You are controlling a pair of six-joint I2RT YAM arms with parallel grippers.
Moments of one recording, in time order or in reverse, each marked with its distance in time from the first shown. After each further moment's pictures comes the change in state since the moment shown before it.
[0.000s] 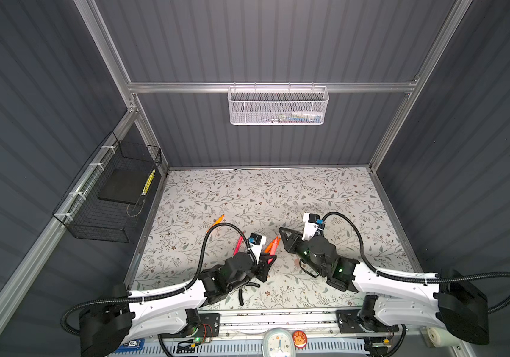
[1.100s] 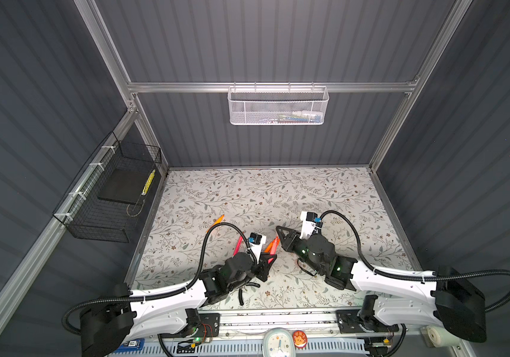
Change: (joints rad) left arm 0.000 0.008 -0.005 0.020 -0.008 -0.008; right arm 0.010 0.024 0.012 0.036 -0.031 0.009
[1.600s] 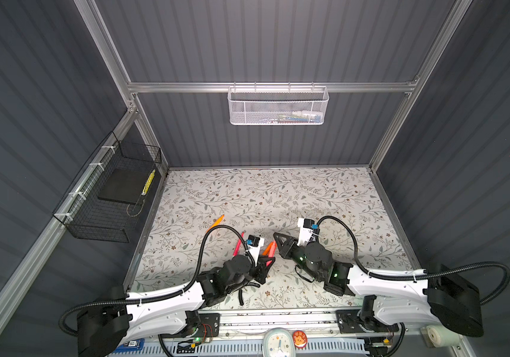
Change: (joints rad) left arm 0.000 -0.046 -0.027 -0.026 -0.003 -0.035; right arm 0.070 0.037 -0.055 0.105 0.045 0.003
